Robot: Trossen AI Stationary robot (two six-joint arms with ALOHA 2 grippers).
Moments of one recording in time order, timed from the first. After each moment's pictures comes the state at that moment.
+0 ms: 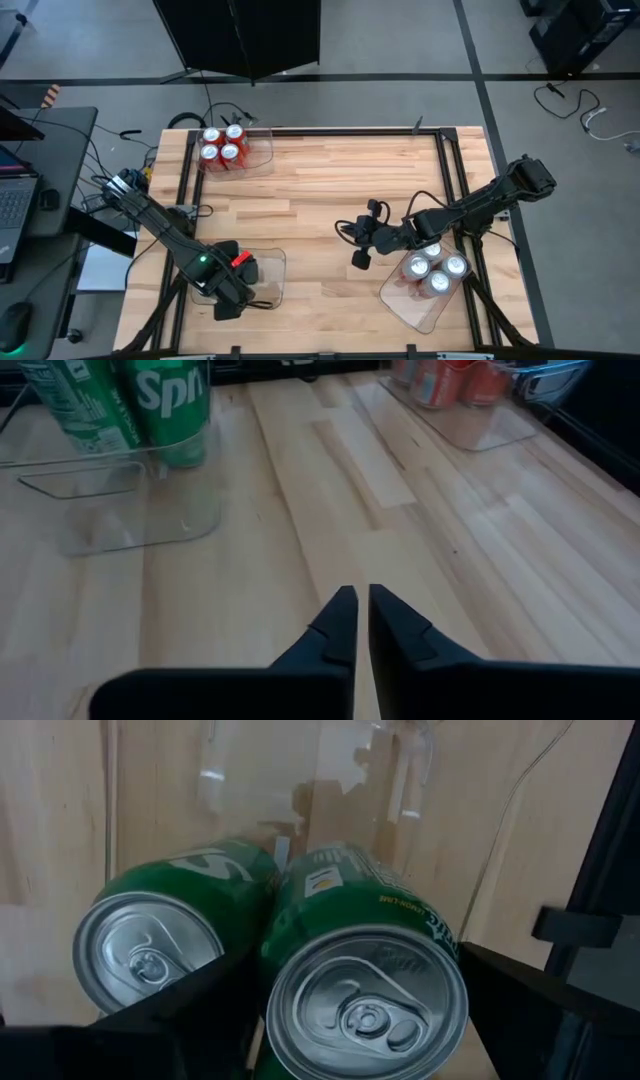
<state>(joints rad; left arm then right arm) -0.70 1.53 1.30 -1.23 -0.03 -0.85 0.33 1.47 0.81 0.02 0.55 0.36</state>
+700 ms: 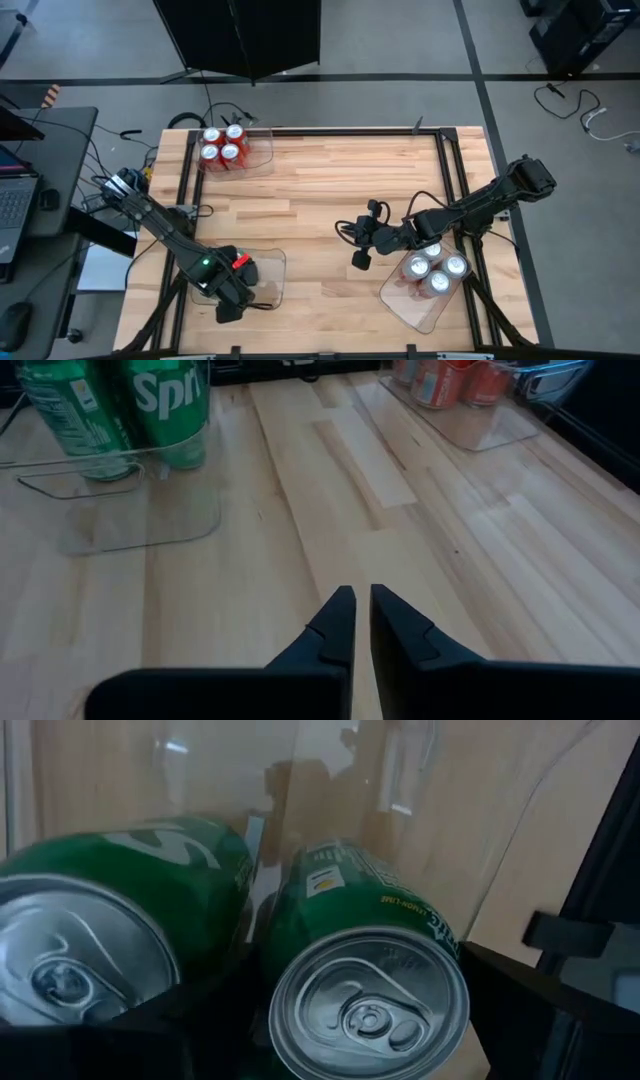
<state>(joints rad) -0.72 1.53 1.18 -1.09 0.04 -0.93 0.33 1.47 0.81 0.02 0.55 0.36</state>
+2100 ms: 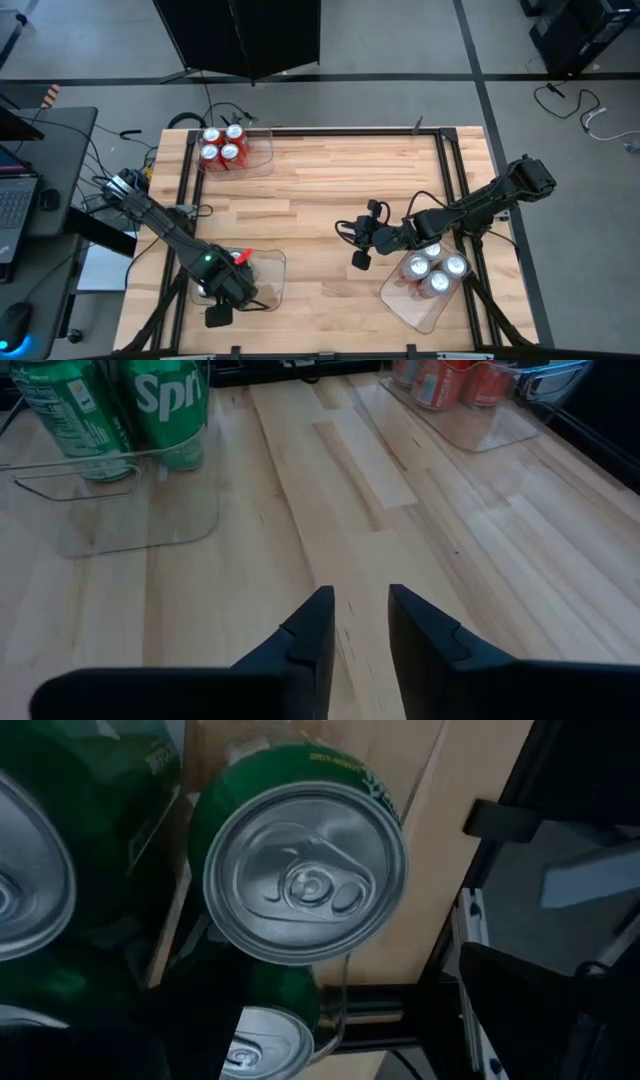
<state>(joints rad) -0.68 1.53 1.25 -1.20 0.31 -0.87 0.33 1.47 0.81 0.03 0.55 0.36</state>
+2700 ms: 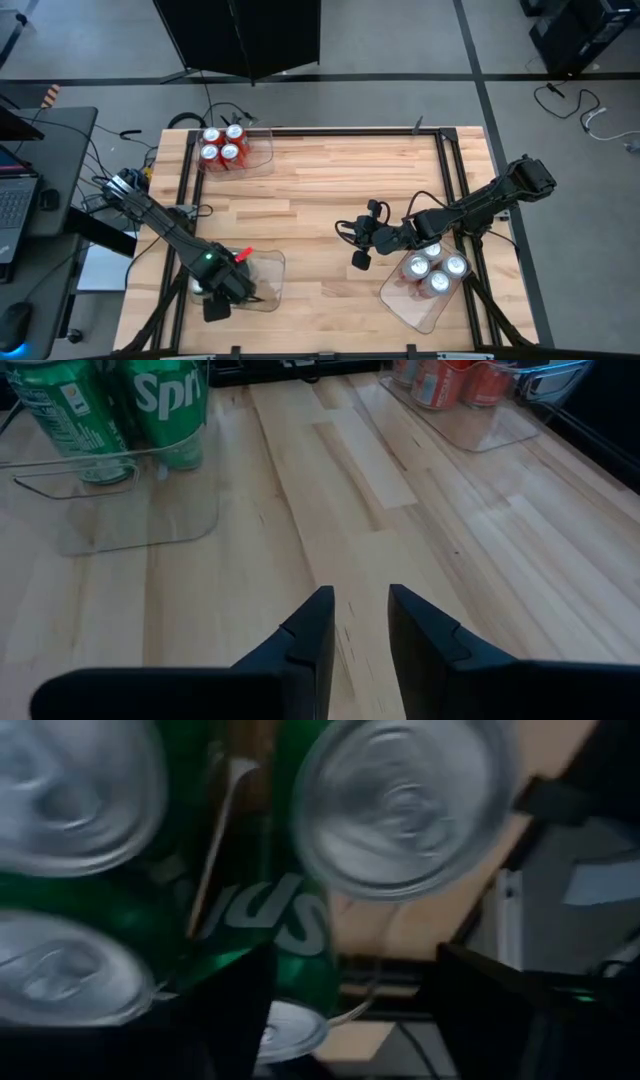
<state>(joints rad) -0.67 1.53 1.25 -1.31 0.34 -0.92 0.33 1.47 0.81 0.03 0.55 0.36</state>
